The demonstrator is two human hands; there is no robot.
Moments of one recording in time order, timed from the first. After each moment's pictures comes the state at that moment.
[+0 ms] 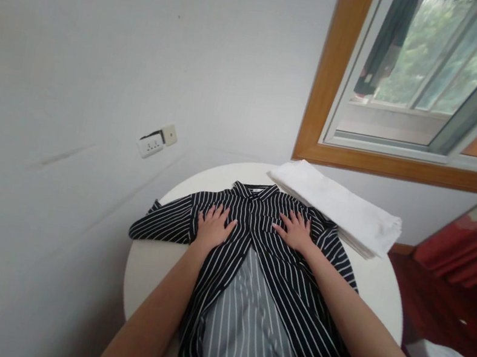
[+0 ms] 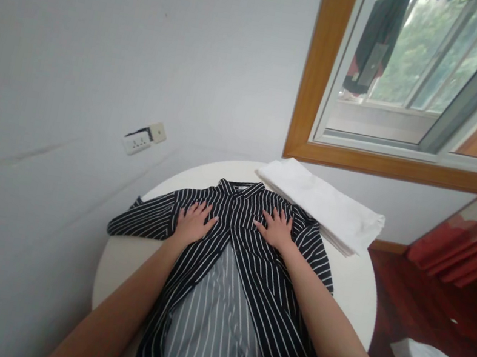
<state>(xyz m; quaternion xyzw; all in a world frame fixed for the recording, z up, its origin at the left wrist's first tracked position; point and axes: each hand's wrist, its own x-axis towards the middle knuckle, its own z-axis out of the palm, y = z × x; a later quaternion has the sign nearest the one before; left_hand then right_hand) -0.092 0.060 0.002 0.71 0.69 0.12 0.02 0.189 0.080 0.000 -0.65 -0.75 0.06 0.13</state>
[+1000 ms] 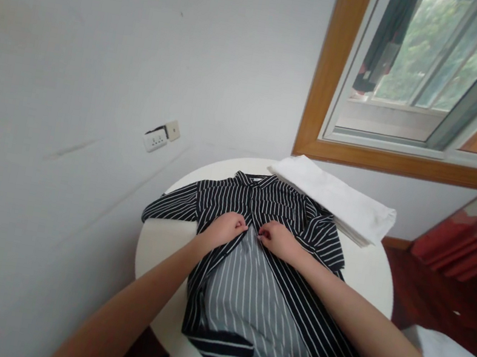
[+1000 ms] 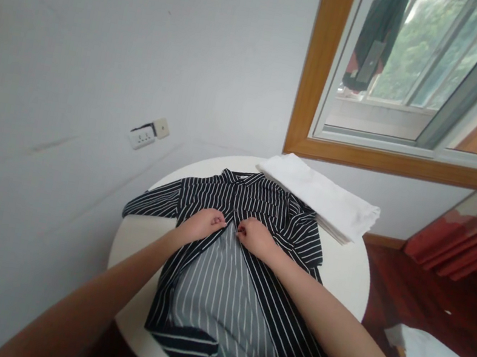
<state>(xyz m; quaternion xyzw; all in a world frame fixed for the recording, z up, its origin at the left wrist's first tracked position) -0.068 0.016 0.047 0.82 0.51 0.20 0.16 0.138 0.001 0.043 -0.47 -0.85 0.15 0.19</state>
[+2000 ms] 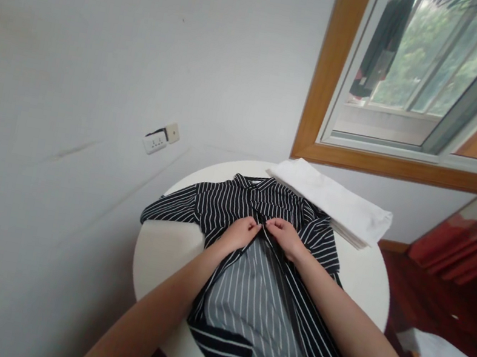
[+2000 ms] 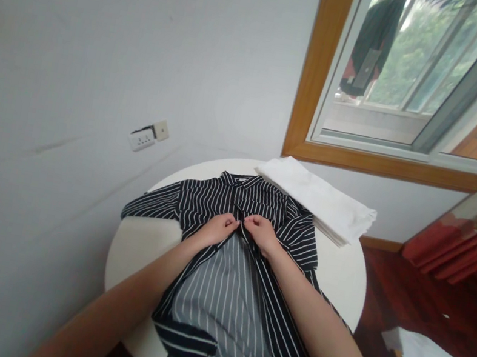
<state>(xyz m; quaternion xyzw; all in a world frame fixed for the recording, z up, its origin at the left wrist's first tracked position) -0.020 0.010 0.045 0.77 0.55 0.24 0.22 0.146 0.009 0.034 -0.47 -0.55 0.53 0.45</state>
